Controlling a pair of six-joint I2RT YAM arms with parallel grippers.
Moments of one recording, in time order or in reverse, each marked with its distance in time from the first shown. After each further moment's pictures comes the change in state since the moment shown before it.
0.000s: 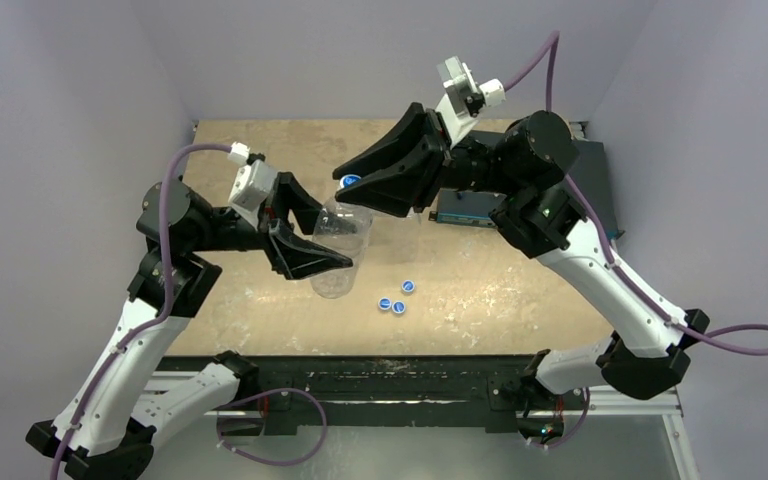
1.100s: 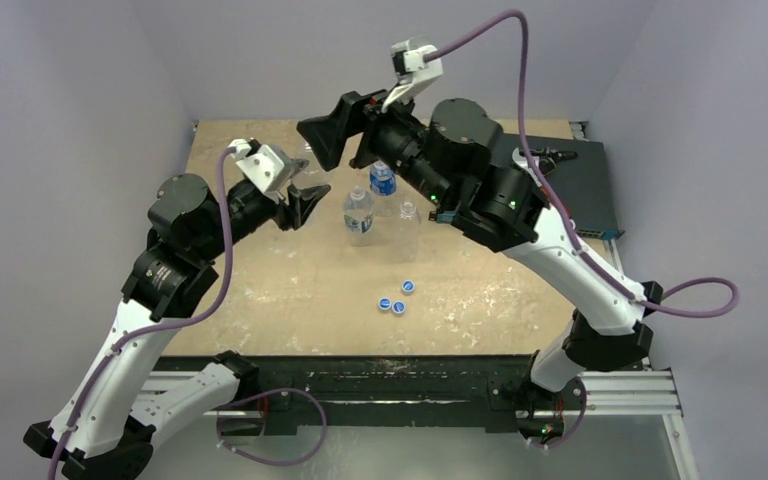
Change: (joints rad) left arm -0.009 0.003 0.043 -0.268 -0.744 0.543; right arm 0.200 0.206 0.375 -0.435 0.982 -0.146
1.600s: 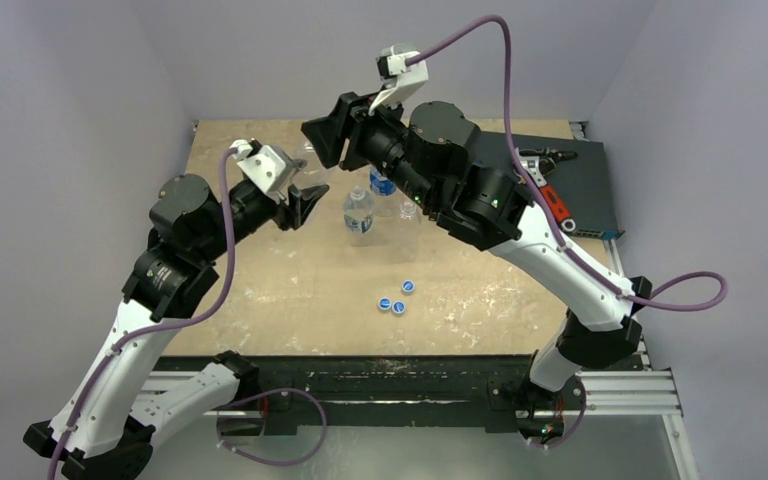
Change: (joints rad) left arm -0.003 -0.002 -0.005 -0.010 -0.039 0.019; right arm 0.007 0.063 0.002 -0.032 0.083 0.028
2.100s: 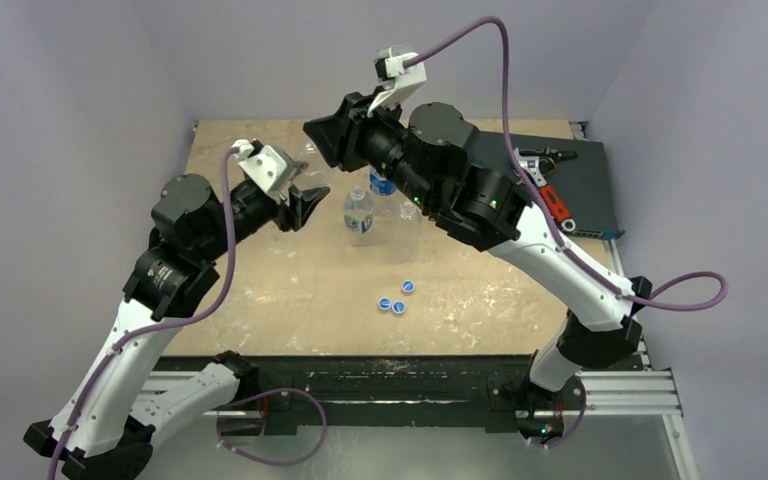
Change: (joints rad) left arm 0.000 0.001 -0.003 -0.011 0.004 -0.010; right arm 0.000 -0.001 -0.013 0.016 -0.004 -0.004
